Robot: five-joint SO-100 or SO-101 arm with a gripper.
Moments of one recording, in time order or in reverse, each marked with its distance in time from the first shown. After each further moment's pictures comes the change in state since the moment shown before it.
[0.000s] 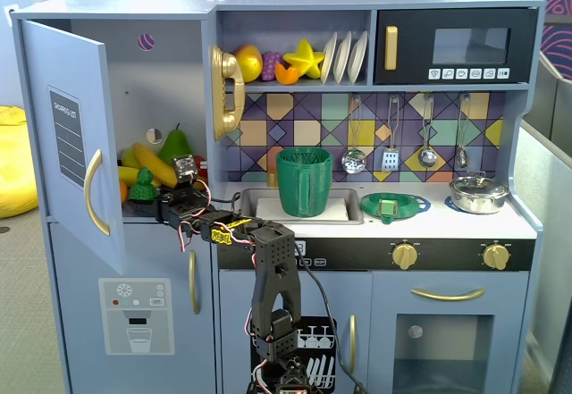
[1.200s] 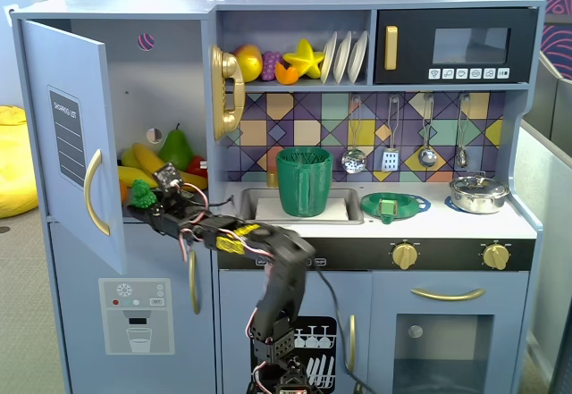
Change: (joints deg) arm -9.1 27.4 22.0 2.5 -19.0
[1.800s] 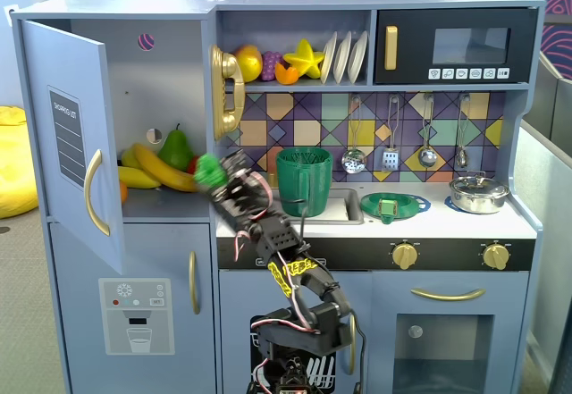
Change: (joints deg) arm 18.2 43.2 7.4 27.3 4.9
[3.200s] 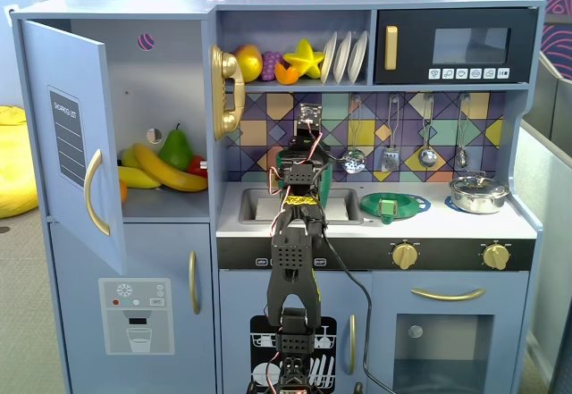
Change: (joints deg) arm 37.1 -60.3 -47.2 -4.0 20.4
